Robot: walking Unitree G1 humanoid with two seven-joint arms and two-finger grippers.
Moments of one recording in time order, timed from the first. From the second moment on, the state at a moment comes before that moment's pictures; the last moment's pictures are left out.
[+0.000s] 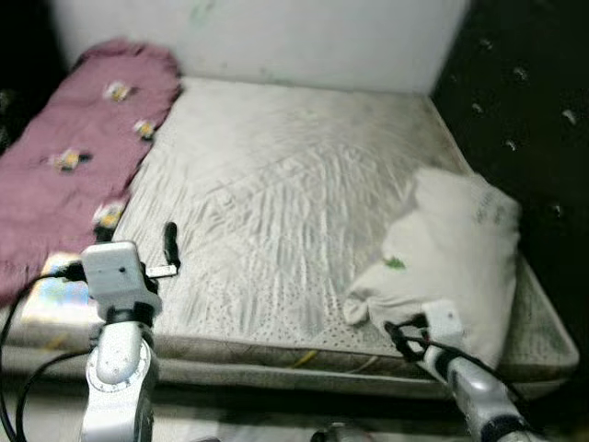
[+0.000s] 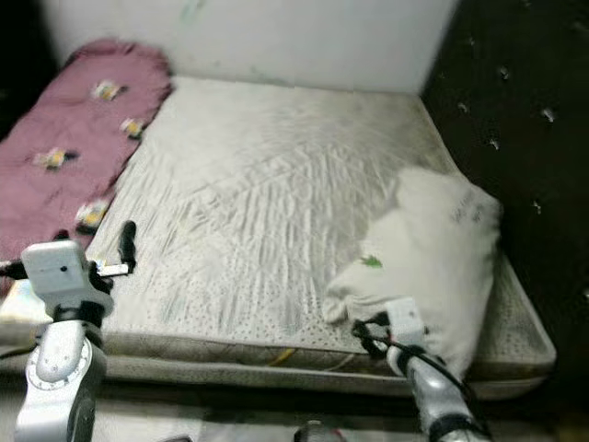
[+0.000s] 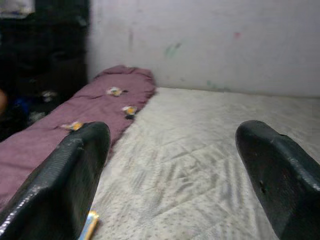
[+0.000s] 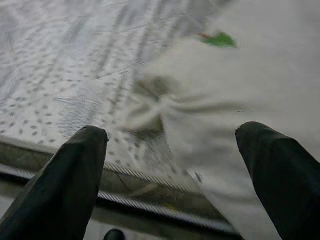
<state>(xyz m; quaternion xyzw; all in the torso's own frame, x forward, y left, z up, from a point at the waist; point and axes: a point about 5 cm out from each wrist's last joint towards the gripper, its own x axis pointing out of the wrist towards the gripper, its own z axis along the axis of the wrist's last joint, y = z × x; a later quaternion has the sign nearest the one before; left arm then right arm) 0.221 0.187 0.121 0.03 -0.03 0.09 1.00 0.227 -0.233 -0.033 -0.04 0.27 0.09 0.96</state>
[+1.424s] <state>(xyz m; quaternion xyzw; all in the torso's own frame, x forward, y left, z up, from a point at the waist) 0.233 0.189 0.123 0.04 -0.04 0.12 0.99 0.325 -0.106 0.146 0.02 -0.11 0.09 0.99</state>
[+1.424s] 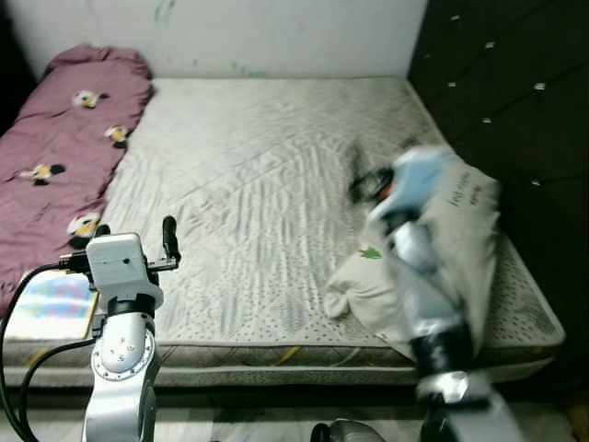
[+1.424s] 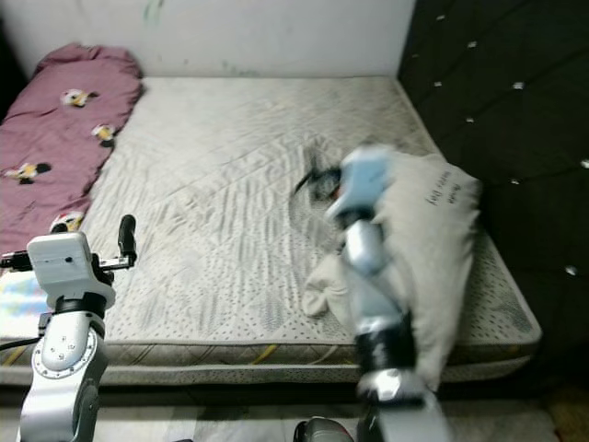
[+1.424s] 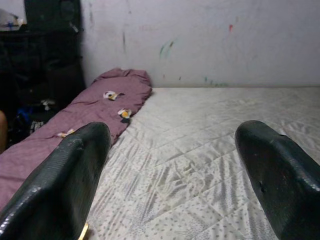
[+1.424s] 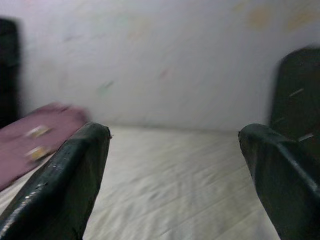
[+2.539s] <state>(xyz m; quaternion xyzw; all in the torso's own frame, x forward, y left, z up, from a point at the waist) 0.240 0.178 0.121 0.02 -0.04 0.09 1.00 0.318 -0.142 0.140 -0.02 -0.04 0.05 1.00</state>
